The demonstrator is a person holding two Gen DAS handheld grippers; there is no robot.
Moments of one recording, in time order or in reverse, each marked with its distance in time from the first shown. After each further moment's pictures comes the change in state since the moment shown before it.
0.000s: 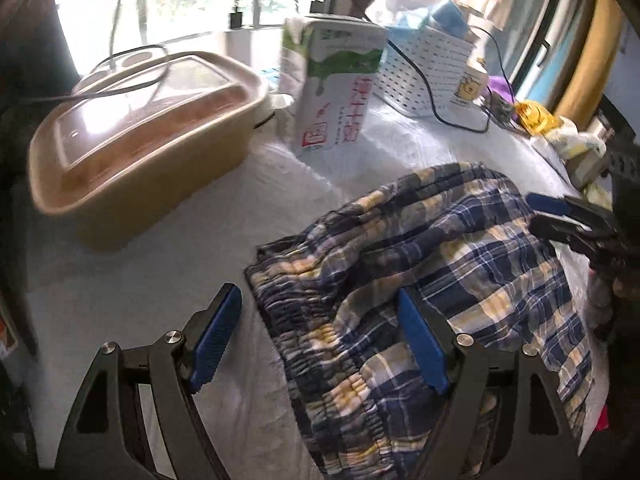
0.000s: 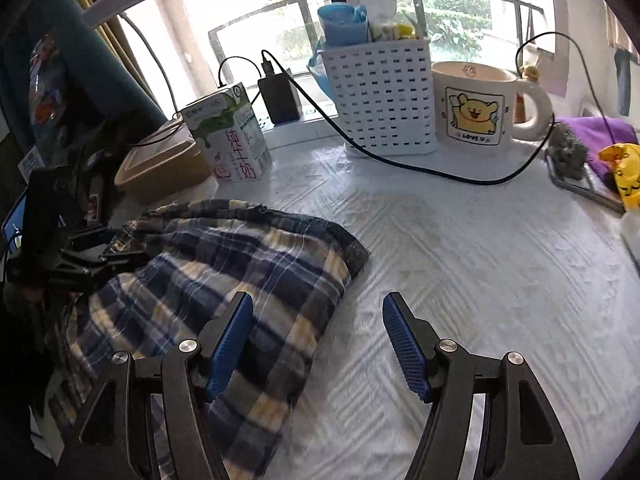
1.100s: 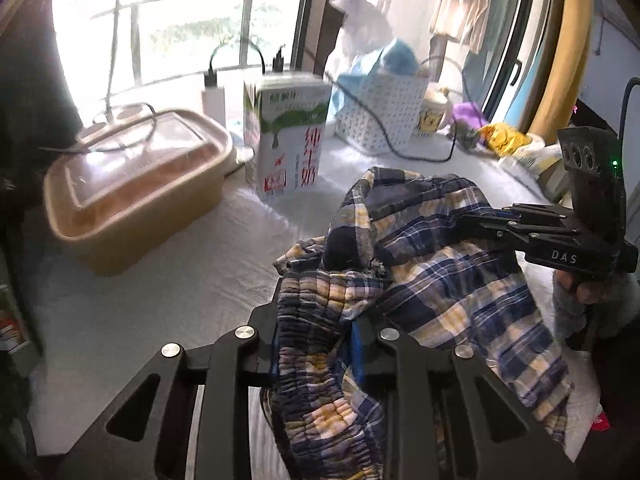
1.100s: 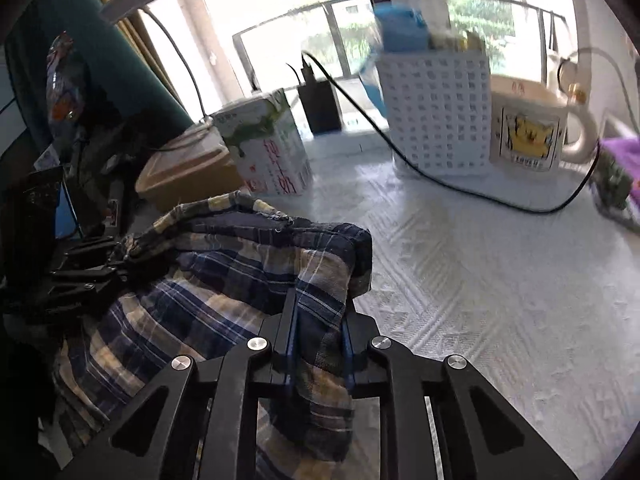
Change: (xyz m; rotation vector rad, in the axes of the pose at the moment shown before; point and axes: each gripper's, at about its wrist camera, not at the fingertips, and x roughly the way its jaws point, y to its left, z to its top) left arm -0.039 -0.022 -0.006 0.017 -0.167 -0.018; right arm 0.000 0.035 0.015 -0.061 -0.065 0.054
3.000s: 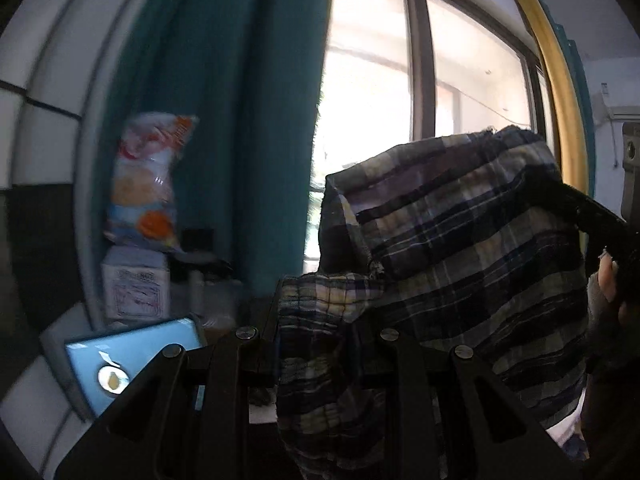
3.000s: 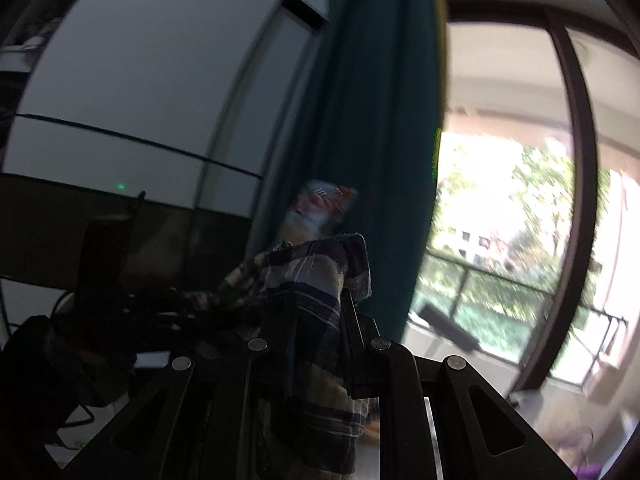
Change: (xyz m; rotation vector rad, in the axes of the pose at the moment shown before) left arm -0.397 0.007 -0.092 -0.109 -0.710 0.348; right arm -0.286 0.353 0.038 -0.693 -0.701 0.254
